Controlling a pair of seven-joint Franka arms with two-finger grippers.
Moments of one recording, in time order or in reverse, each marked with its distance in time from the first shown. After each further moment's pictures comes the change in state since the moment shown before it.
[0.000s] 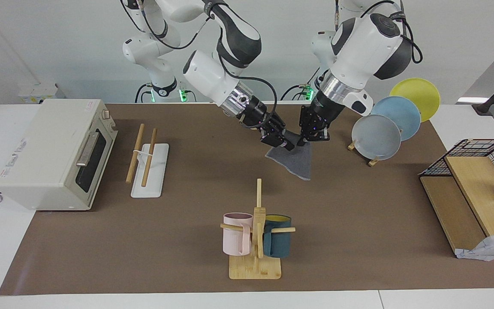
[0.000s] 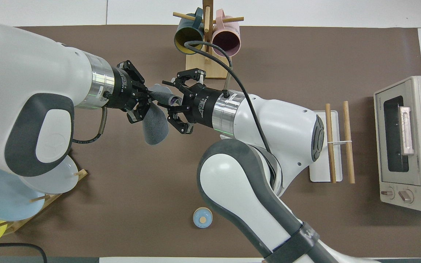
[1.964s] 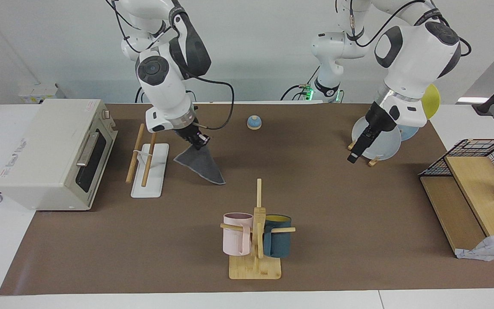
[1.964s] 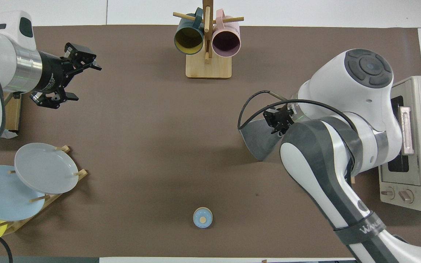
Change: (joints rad) left arm 0.181 -0.004 0.025 -0.009 0.183 -0.048 1.339; right arm -0.367 -0.121 -0.021 -0.058 -1.073 -0.923 -0.701
